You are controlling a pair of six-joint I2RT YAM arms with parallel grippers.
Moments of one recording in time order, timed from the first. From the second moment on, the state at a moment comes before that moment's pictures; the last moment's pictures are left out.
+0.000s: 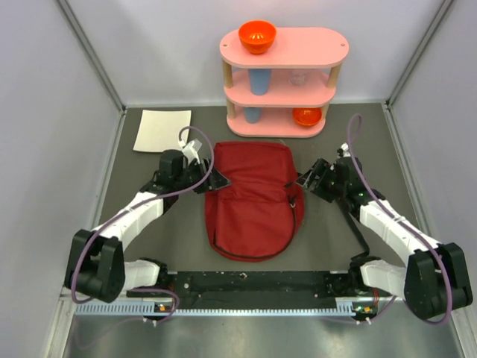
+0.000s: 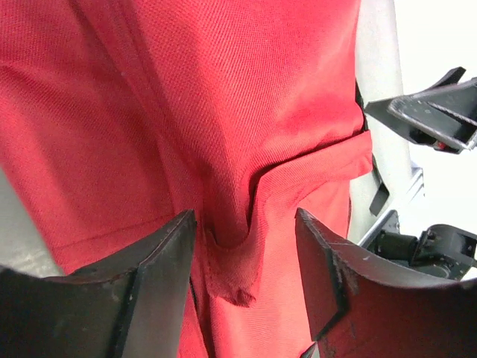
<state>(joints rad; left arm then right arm) -0.29 1.29 0.70 0.04 0.57 -0.62 0.27 1.13 0.61 -0.15 -0.13 0.75</state>
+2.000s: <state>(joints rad) -0.30 0.85 0.61 -0.13 0.11 -0.51 0.27 0.98 0.65 -0.23 -0.14 0.62</state>
